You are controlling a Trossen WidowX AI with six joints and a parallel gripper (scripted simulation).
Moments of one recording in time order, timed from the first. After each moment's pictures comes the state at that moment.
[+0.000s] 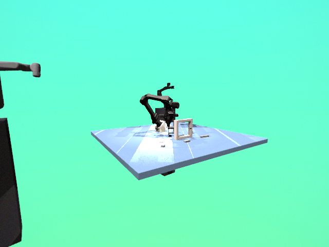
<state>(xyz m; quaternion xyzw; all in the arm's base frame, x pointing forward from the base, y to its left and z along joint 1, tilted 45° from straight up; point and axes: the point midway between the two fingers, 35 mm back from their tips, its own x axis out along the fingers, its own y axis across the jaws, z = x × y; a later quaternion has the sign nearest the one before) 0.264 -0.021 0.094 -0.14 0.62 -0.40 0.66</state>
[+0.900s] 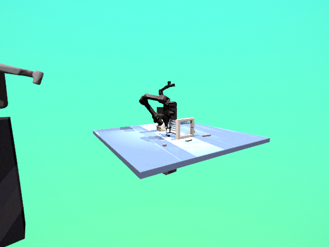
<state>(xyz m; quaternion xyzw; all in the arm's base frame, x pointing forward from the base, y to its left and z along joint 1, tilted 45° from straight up) 0.268 -0.058 0.131 -0.27 0.69 -0.26 0.61</state>
